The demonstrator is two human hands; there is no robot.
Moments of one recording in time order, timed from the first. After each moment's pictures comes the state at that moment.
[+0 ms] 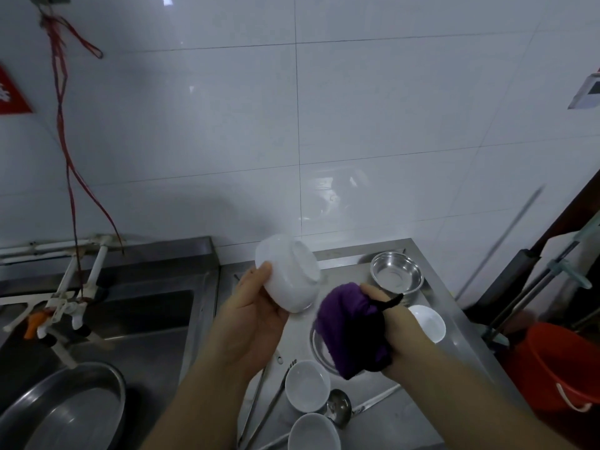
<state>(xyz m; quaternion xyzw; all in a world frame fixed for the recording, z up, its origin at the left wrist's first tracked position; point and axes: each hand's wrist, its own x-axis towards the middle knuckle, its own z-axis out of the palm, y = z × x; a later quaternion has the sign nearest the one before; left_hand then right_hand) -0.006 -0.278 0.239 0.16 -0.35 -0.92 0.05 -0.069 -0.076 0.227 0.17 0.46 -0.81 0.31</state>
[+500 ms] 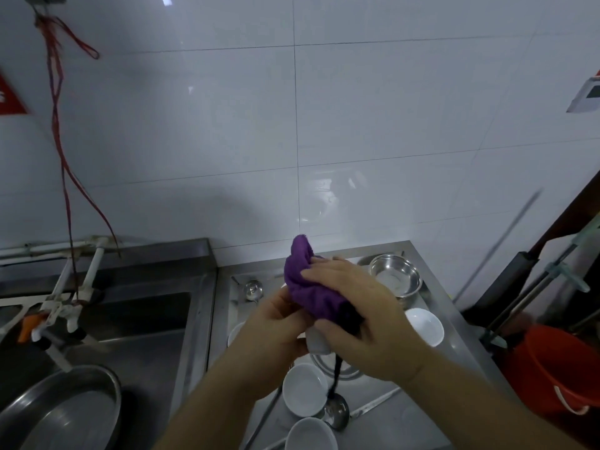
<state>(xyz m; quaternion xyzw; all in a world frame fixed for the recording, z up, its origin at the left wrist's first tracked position) 0.006 -0.248 0.253 0.06 -0.53 -0.85 -0.05 -0.067 -0.080 0.261 -0.48 0.73 -0.48 -0.09</state>
